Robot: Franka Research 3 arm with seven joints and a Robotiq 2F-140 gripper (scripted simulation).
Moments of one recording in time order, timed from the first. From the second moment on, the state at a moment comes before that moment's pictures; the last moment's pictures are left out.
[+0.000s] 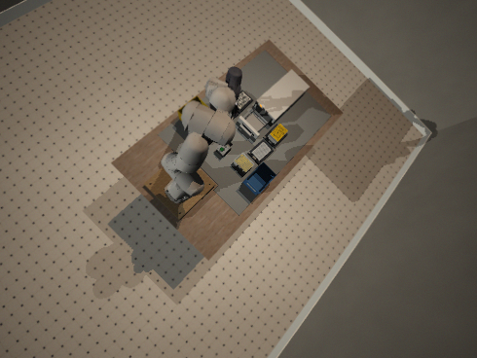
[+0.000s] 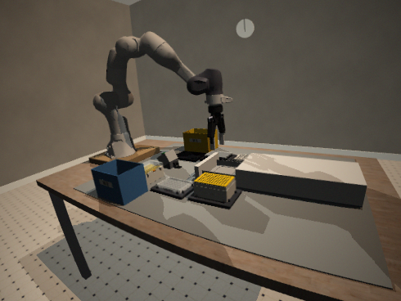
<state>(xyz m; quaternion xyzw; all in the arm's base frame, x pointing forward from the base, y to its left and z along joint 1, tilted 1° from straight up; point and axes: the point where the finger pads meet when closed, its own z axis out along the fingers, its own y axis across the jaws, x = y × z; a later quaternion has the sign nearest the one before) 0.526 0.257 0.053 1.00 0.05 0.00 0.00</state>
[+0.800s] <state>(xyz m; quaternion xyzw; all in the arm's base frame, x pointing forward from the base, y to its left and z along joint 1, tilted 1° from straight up) 0.525 0.257 0.023 1.00 0.05 -0.01 0.01</state>
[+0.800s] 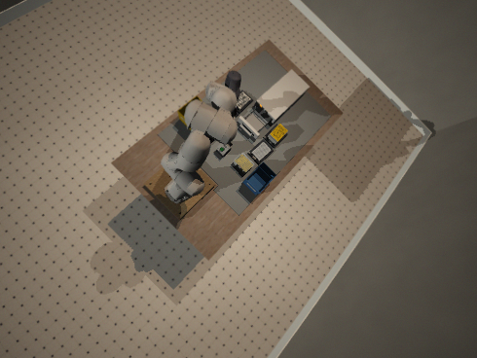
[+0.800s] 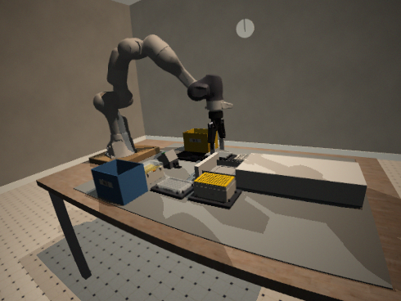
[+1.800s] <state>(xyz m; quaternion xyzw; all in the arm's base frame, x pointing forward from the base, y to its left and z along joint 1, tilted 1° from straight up) 0.525 0.257 0.001 1.00 0.05 -0.01 0.00</state>
